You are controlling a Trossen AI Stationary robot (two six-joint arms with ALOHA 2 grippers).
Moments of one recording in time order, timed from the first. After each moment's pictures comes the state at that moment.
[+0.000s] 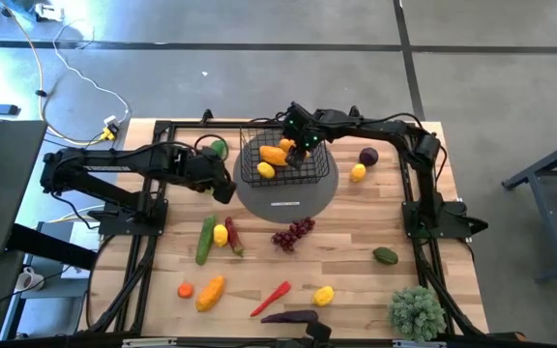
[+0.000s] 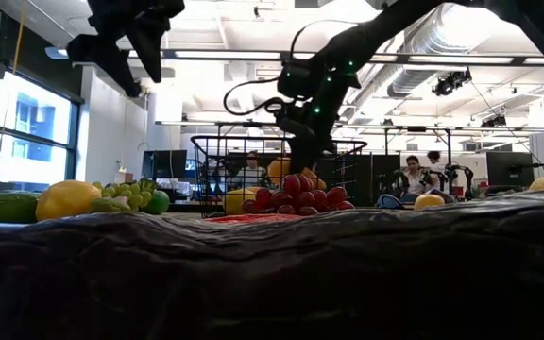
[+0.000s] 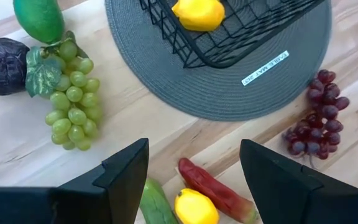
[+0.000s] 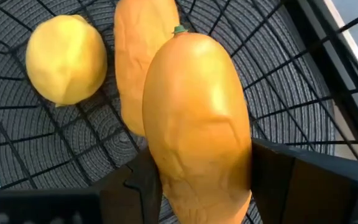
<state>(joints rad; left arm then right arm) 0.17 1.22 1.14 -1.11 -0.24 -0.97 -0.49 2.01 1.57 -0.67 -0.03 -0.04</state>
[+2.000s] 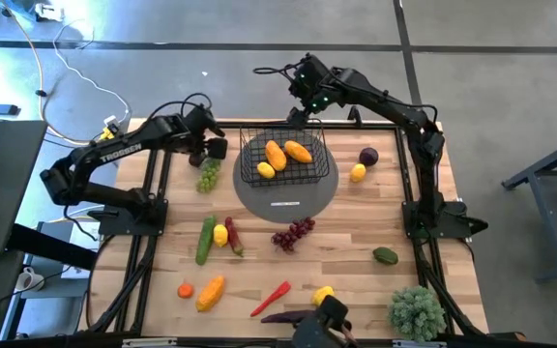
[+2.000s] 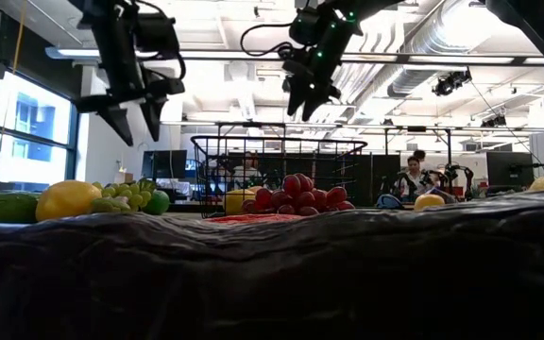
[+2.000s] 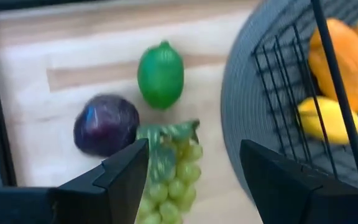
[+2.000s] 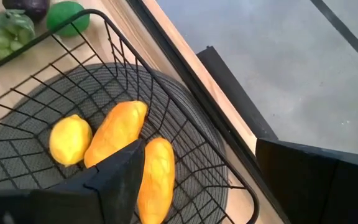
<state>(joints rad) 0.80 1.24 0.96 -0.87 -0.14 -0.68 -0.60 2.00 2.06 -1.02 0.01 -0.03</state>
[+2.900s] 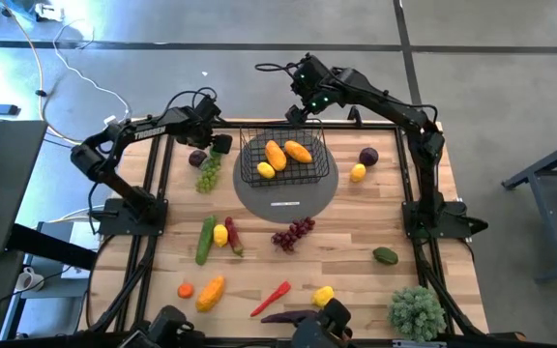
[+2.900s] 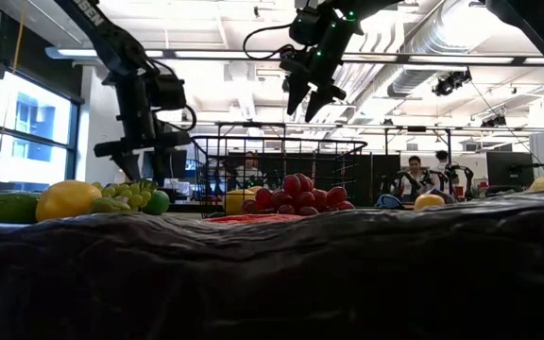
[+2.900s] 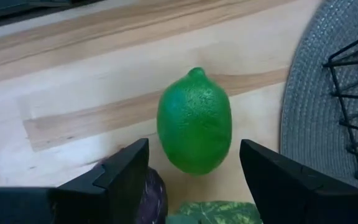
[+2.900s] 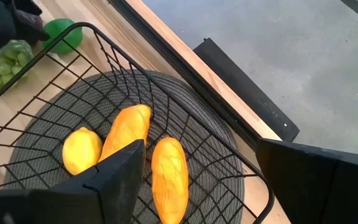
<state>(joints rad) 1.01 1.55 0.94 -0.66 -0.03 -0.41 -0.60 2.00 2.06 -1.03 0.02 0.13</state>
